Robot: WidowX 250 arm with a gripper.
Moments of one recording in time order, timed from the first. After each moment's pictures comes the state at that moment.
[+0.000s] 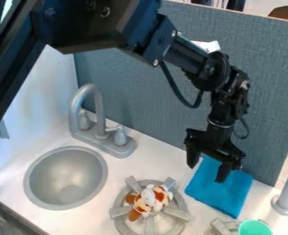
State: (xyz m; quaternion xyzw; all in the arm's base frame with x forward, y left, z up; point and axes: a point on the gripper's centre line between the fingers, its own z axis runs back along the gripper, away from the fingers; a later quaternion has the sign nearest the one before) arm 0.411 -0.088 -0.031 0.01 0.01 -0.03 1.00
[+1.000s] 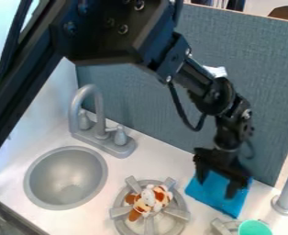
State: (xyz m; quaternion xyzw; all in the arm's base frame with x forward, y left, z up) arm 0.421 -0.112 -0.061 -0.01 -0.06 -0.03 1.00
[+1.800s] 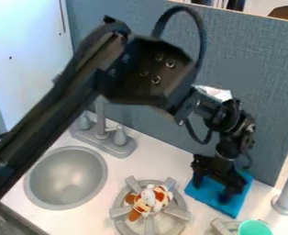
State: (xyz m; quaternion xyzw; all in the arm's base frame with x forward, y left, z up) arm 0.433 -0.098 -0.102 0.06 -0.01 -0.01 1.00
